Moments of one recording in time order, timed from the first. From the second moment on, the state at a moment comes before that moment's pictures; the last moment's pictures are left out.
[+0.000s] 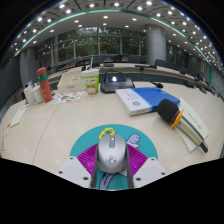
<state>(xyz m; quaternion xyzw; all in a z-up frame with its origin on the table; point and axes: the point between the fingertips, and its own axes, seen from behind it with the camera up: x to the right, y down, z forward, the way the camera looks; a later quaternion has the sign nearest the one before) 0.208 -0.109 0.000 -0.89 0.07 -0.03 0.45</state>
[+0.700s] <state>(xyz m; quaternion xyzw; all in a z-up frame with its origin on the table) 0.146 -0.308 0.157 -0.88 0.08 -0.08 0.46</state>
